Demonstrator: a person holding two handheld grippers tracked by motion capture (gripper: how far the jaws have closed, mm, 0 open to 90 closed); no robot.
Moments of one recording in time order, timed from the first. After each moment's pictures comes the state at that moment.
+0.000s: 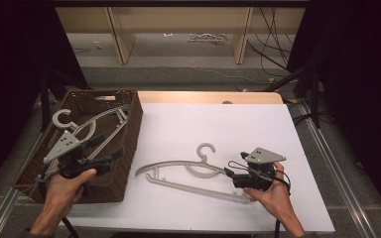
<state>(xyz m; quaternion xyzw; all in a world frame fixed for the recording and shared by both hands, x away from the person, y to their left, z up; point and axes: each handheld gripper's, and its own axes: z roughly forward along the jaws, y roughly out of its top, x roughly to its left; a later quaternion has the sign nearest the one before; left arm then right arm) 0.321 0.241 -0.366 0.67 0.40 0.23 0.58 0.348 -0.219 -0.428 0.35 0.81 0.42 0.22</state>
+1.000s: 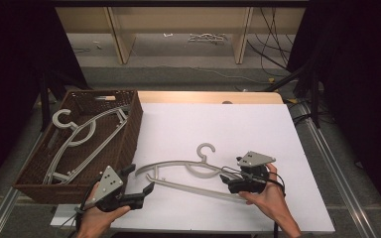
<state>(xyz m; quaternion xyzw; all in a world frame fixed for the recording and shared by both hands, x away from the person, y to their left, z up) 0.284 0.181 -0.436 0.73 0.34 0.23 0.54 0.349 -0.207 -0.441 0.33 0.84 0.39 0.20</state>
